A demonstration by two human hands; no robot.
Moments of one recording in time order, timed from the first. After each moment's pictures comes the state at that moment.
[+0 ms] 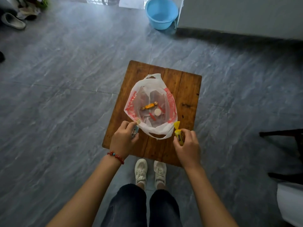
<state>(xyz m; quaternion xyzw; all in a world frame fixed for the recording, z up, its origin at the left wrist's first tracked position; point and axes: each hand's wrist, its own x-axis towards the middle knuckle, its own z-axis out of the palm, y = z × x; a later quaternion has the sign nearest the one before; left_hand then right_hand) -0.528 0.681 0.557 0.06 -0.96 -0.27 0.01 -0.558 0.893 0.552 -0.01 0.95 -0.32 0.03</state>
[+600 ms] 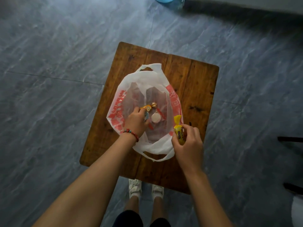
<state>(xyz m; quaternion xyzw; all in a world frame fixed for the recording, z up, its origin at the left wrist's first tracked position) -0.673 0.699 0.372 0.12 -0.95 -0.27 -0.11 -0.646 0.872 0.439 -0.01 0.94 -0.33 0.03</state>
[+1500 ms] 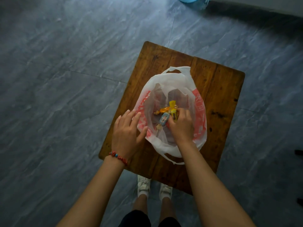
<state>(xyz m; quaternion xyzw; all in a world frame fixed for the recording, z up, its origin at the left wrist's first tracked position) -0.605 0.632 0.425 0.13 -0.97 -0.19 -0.03 -0.696 0.783 0.383 -0.03 0.95 -0.28 0.14</state>
